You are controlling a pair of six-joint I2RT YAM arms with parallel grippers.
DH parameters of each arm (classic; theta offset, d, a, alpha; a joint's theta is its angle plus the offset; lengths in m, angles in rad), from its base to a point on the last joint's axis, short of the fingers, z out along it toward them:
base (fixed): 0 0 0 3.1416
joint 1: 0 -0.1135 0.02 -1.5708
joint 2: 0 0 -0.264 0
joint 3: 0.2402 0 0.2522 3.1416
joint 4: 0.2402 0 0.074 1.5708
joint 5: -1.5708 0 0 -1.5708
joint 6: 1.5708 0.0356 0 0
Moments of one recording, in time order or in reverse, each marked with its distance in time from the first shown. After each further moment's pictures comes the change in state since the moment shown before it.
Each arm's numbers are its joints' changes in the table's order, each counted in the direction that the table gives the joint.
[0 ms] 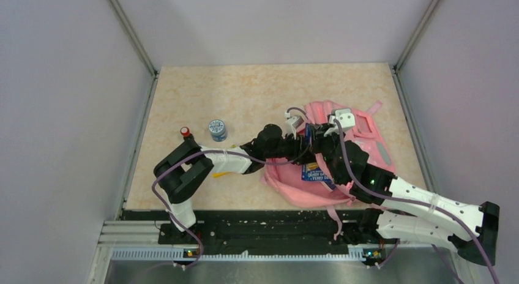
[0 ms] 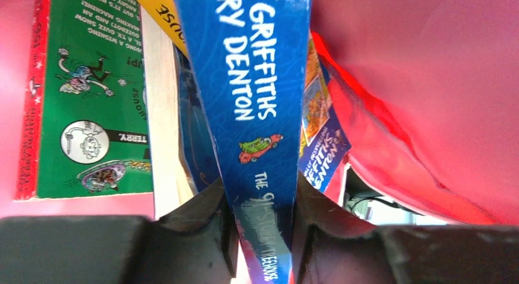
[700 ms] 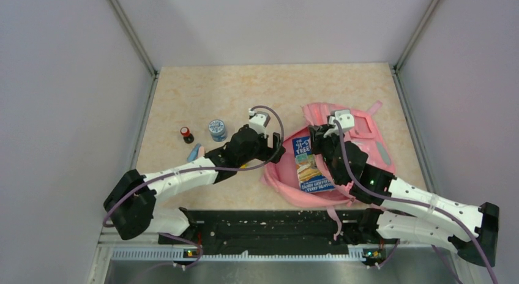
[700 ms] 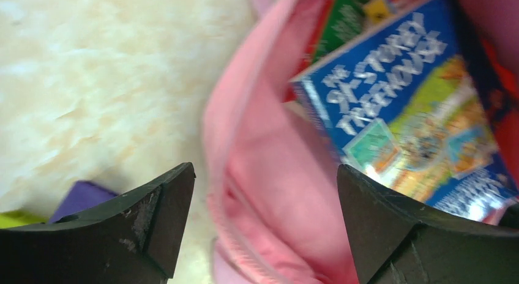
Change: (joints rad) left arm -0.024 0.460 -0.155 0.463 0.536 0.278; right arm 0.011 0.000 -0.014 0.003 0.021 0.024
